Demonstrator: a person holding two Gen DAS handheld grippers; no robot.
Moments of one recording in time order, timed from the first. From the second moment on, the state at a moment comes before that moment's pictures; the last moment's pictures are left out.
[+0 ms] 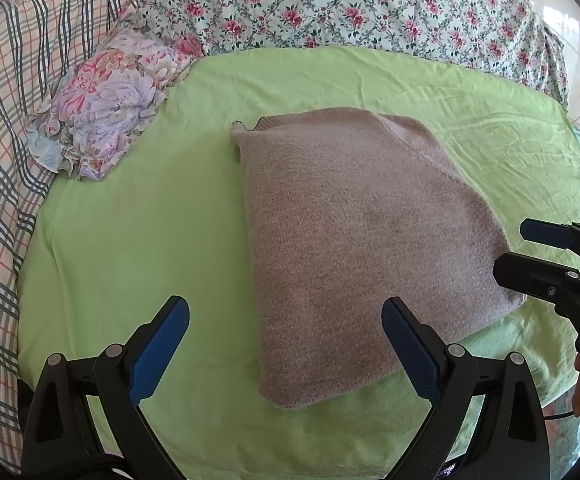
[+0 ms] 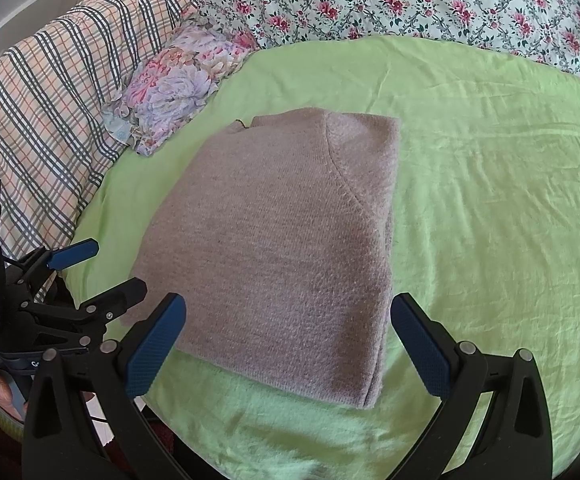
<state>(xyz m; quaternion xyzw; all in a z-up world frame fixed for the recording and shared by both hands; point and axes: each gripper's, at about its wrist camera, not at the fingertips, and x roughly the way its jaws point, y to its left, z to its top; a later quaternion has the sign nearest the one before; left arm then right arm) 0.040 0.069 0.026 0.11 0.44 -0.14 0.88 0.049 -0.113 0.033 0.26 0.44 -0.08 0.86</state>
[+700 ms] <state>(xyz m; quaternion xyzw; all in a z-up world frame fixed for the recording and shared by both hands) 0.047 0.063 0.025 0.11 0.45 -0.14 0.88 0.056 -0.116 0.032 0.26 0.44 -0.08 0.85</state>
